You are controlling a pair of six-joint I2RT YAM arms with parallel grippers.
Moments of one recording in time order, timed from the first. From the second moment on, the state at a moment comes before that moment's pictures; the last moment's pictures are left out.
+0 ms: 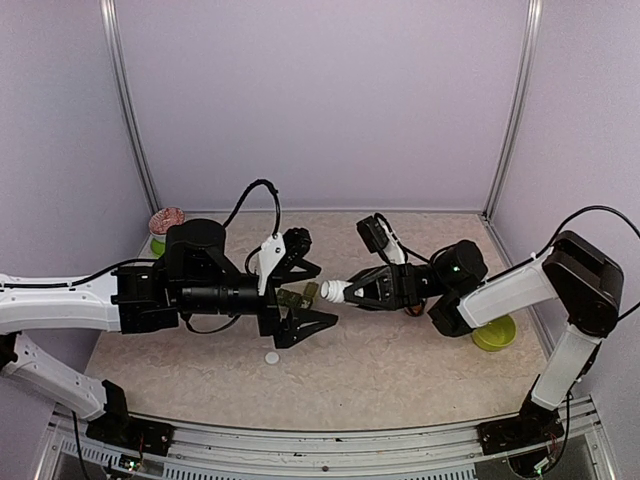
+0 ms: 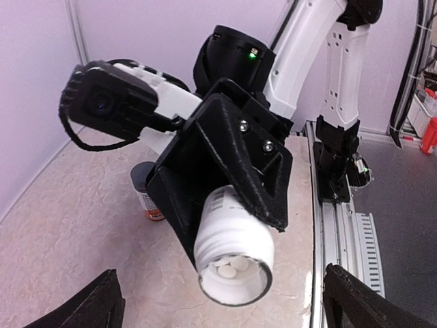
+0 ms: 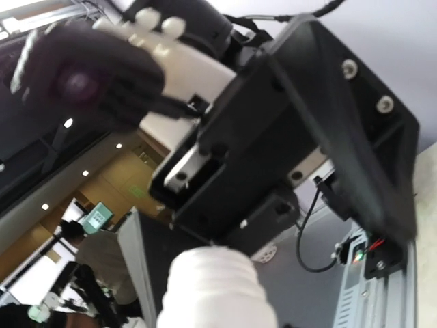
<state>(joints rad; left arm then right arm) -1.10 1.27 0.92 0.10 0.23 0.11 0.79 1.73 0.74 1.55 -1.11 1.31</state>
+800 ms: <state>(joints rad) -0.87 1.15 0.79 -0.17 0.14 -0.42 0.78 1.48 0.54 1.24 -0.77 0.42</state>
